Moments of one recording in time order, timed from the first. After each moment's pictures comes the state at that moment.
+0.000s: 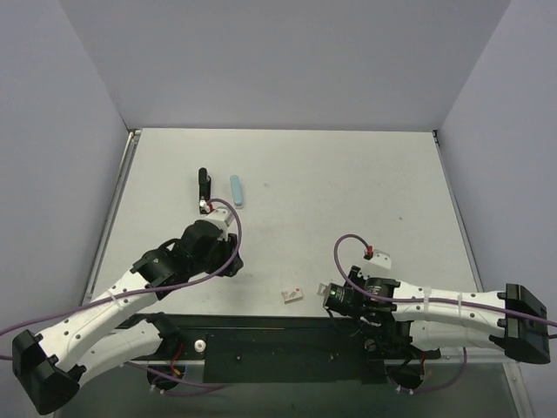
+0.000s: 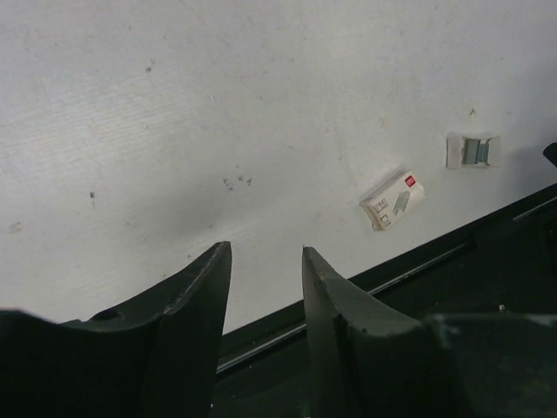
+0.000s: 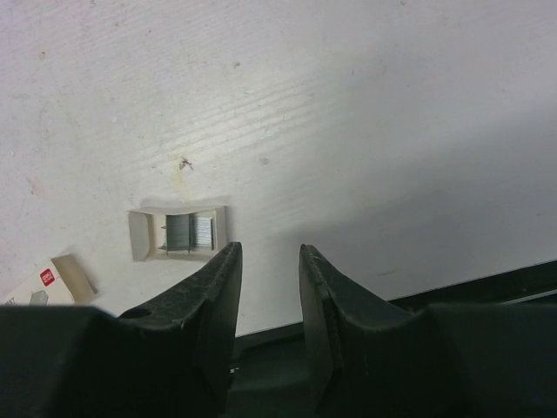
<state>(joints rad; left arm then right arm) -0.75 0.87 0.76 -0.63 -0.07 -0.51 1.26 1.03 0.53 -0.95 0.73 1.60</state>
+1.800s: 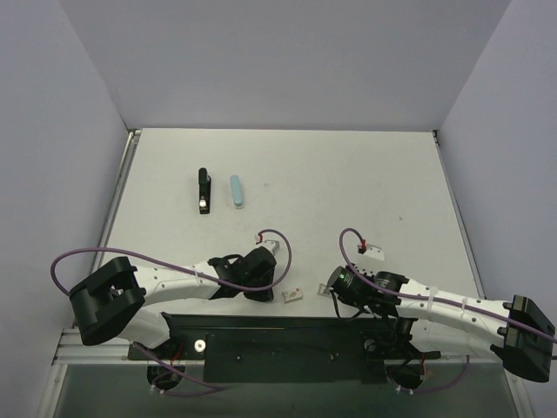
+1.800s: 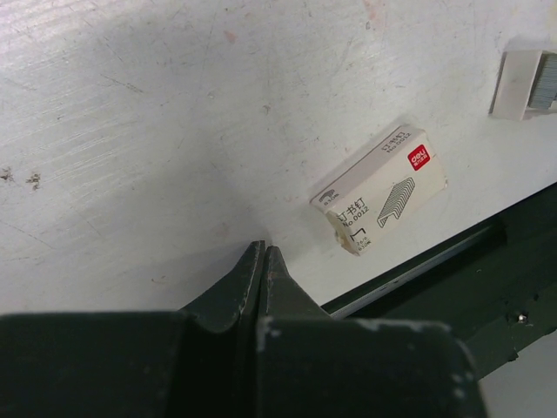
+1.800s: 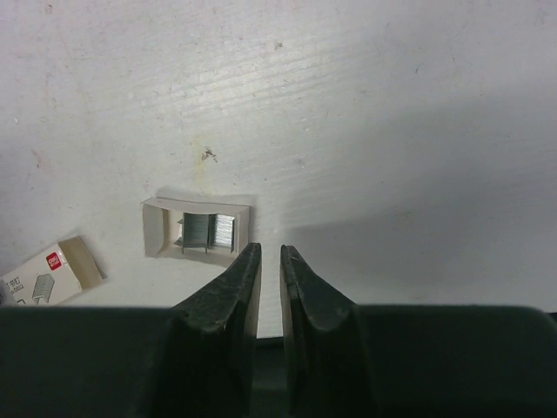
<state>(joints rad) -1.06 1.41 0.63 -0.22 -0.04 -0.80 1.07 0.96 0.44 -0.72 0.54 1.28</state>
